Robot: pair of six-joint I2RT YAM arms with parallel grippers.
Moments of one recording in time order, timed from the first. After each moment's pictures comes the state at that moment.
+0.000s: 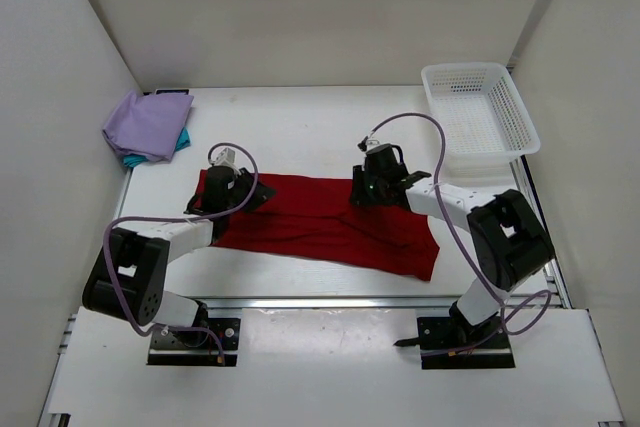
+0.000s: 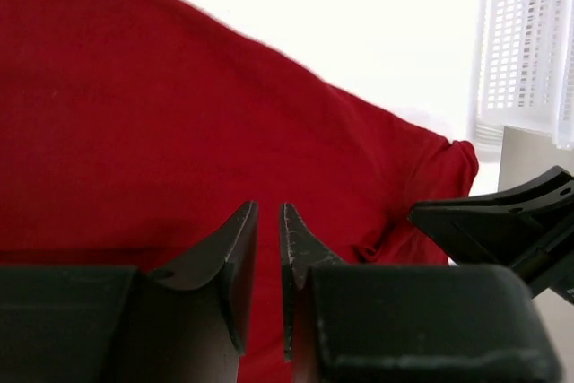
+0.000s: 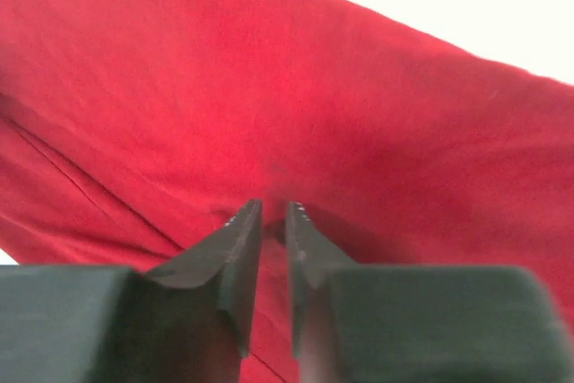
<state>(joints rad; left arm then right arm) -0.28 1.41 0.53 0.36 0.19 -0.84 0.53 1.65 0.95 -0.12 -0.11 0.37</state>
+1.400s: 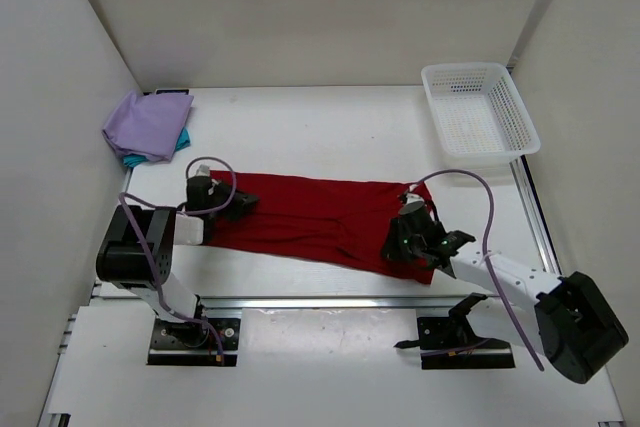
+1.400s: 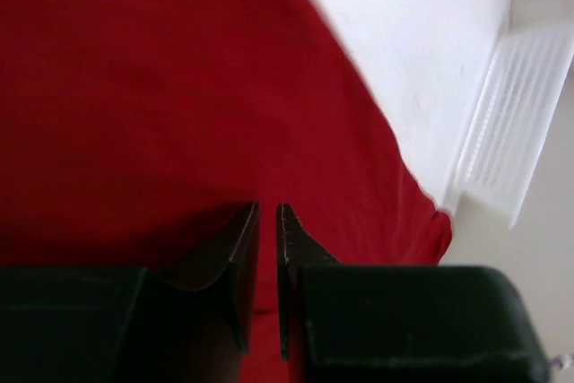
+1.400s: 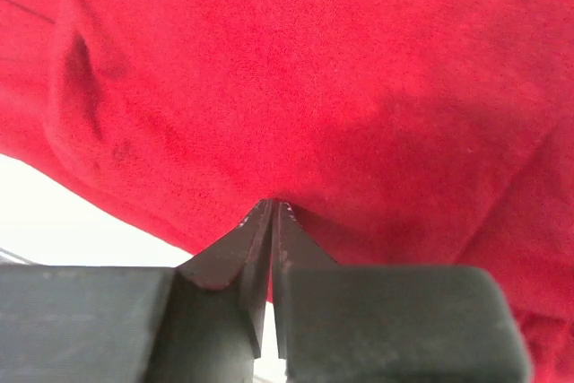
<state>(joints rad) -0.09 1.60 0.45 0.56 0.32 -0.99 0.59 1.10 0.41 -0.20 -0.04 0.63</state>
